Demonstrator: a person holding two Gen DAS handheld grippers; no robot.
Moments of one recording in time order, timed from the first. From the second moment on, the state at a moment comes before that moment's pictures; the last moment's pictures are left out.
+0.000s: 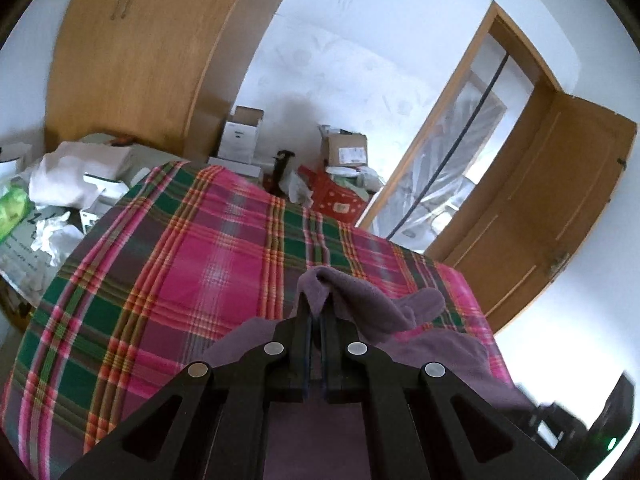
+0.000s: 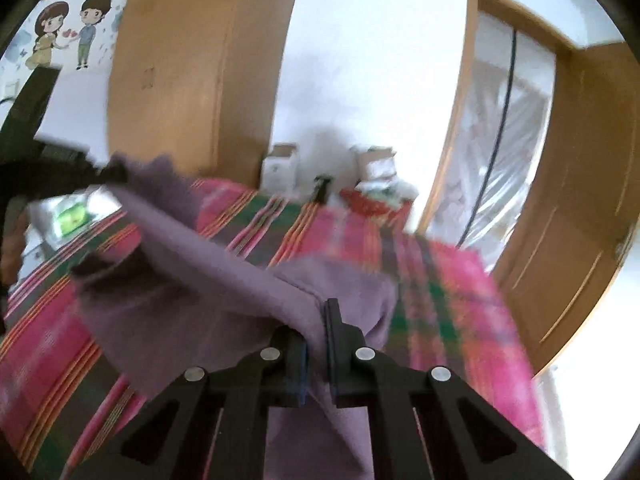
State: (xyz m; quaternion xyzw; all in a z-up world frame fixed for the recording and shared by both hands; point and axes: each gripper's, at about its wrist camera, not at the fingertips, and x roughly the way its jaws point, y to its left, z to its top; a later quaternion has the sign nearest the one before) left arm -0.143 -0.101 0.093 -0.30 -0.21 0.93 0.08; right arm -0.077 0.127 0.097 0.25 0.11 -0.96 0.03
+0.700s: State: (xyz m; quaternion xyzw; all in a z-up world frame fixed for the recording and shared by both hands) left arm -0.185 -0.098 0.076 -0.33 -0.19 0.92 0.07; right arm -0.226 0.125 0.099 0.33 0.13 -0.93 -0.02
